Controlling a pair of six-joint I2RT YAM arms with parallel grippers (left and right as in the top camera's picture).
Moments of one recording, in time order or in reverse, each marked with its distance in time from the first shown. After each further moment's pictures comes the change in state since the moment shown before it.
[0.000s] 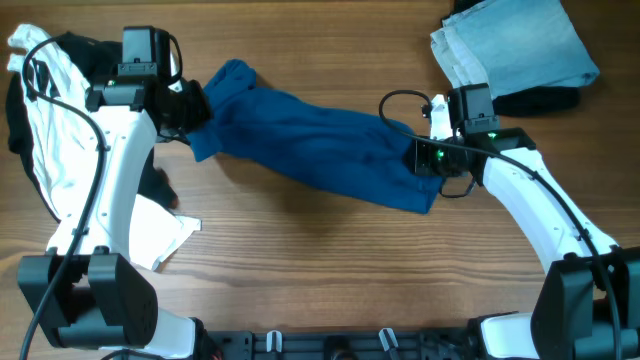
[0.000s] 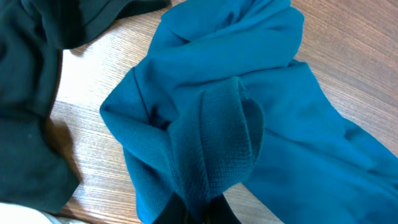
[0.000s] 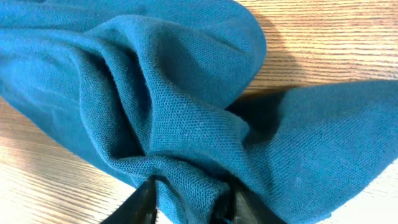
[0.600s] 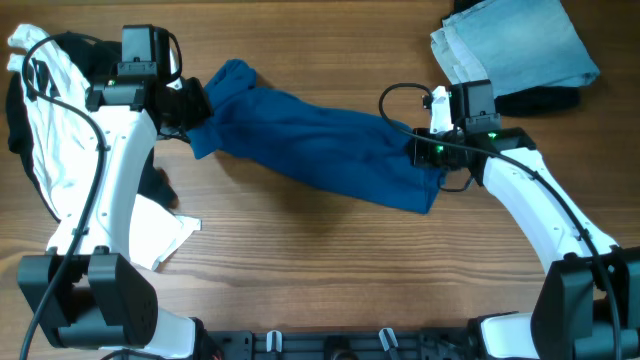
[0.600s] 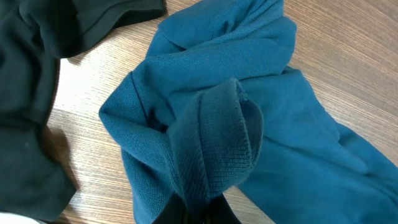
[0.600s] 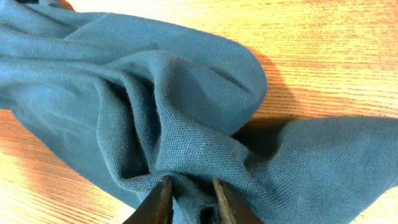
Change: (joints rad) left arm 0.000 0.000 0.000 0.023 0.002 0.000; right arm 0.000 0.000 0.000 0.090 0.000 0.008
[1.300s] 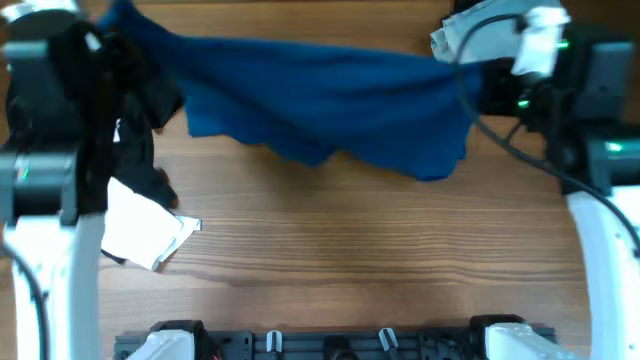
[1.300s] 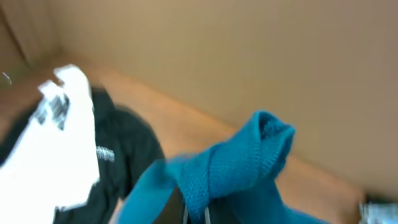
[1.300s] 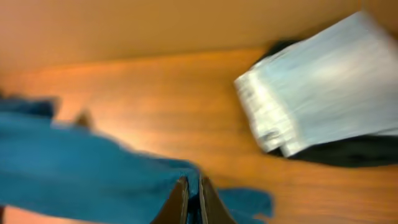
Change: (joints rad) left arm 0.000 -0.395 0.175 0.167 -0.294 0.000; right arm -0.147 -0.264 0.485 -0.273 0.118 -0.065
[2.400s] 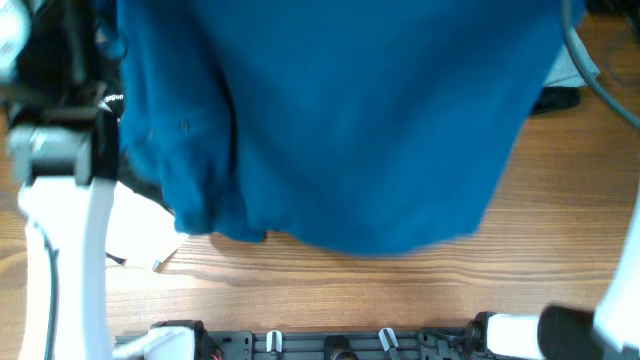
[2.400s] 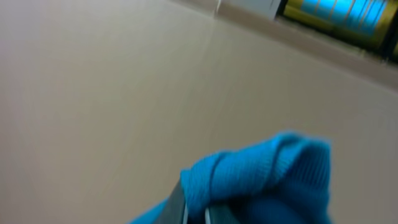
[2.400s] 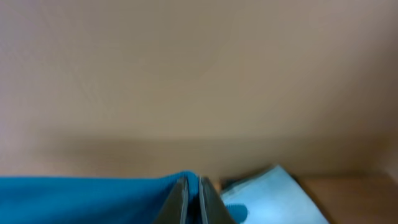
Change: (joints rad) left arm -0.005 0.125 -0.004 0.902 0.064 0.075; right arm -0.167 0.260 0.544 0.128 -0.069 -0.060
